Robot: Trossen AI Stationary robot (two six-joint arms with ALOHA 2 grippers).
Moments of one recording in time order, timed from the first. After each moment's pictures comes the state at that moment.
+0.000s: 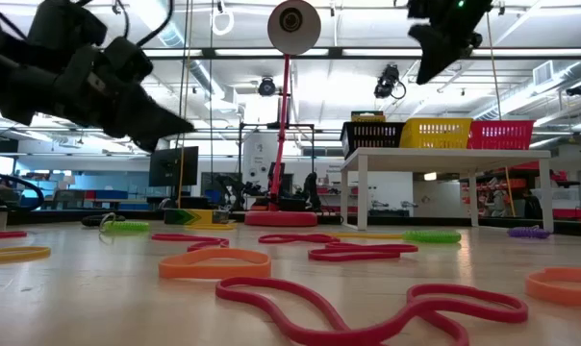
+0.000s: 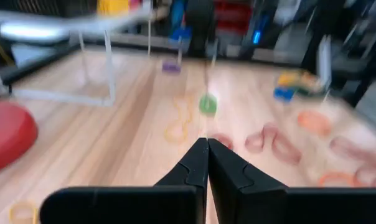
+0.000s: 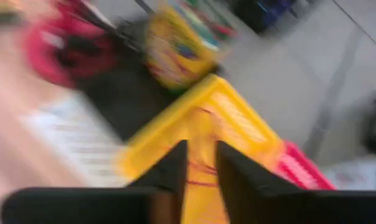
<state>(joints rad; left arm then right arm) -0.07 1.10 0.07 0.86 -0.12 -0.09 -0.23 1.16 1.21 -0.99 0.67 0.24</state>
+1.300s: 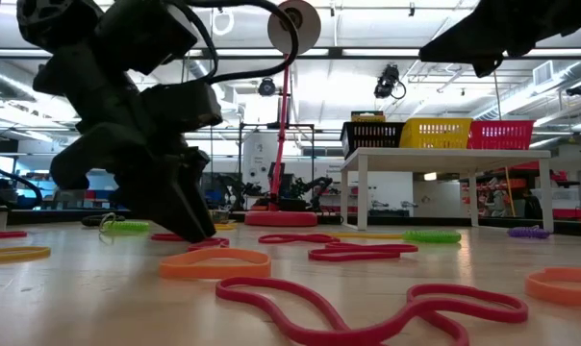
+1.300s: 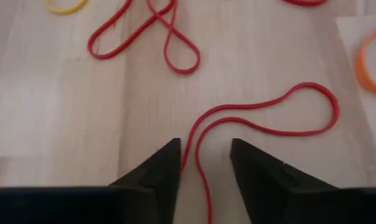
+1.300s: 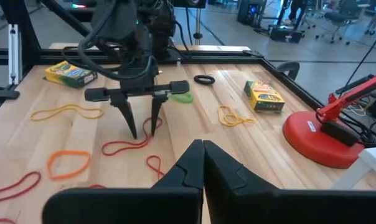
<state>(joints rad) -0.32 1.73 0.66 0.15 -0.29 -0.15 0.54 1.06 0.51 0.18 0.73 0.17</state>
